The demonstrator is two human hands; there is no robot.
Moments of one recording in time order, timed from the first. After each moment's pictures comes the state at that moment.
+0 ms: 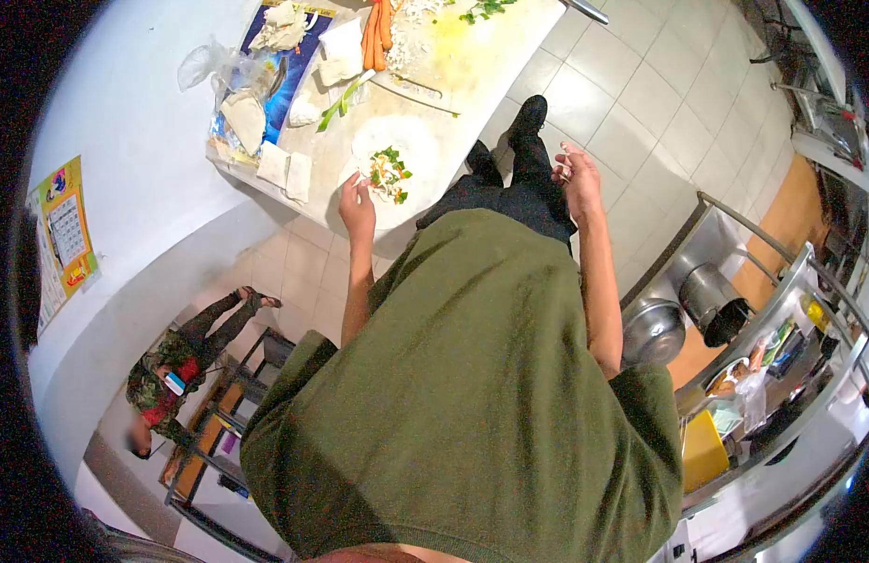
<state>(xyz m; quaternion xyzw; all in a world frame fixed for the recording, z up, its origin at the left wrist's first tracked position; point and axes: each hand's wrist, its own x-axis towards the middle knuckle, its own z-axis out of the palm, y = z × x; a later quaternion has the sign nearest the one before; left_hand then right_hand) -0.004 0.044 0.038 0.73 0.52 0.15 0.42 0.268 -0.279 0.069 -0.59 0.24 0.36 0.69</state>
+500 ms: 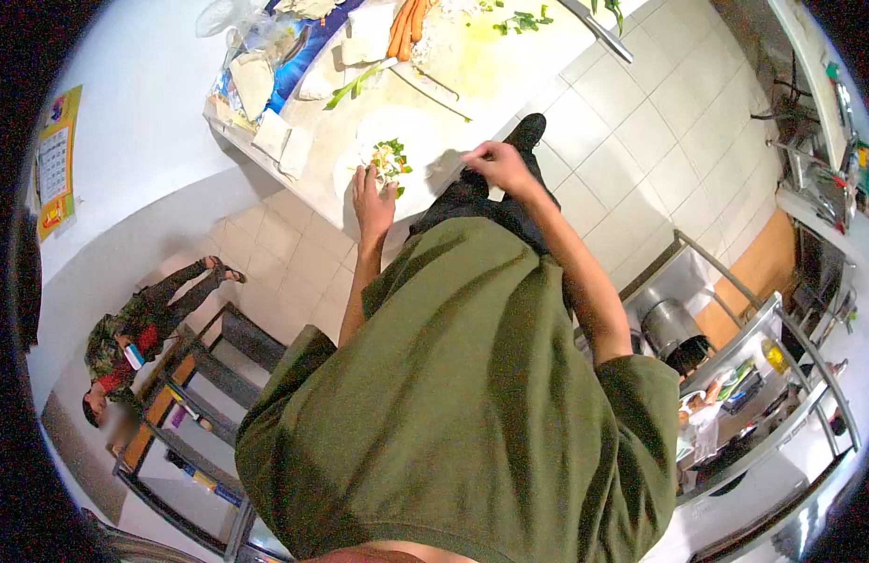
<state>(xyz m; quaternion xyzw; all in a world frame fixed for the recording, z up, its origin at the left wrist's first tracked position) -0.012 0.009 0.017 0.84 0.48 -0.02 0.27 0.255 -0.149 0.060 -0.72 -0.19 0.52 0.42</state>
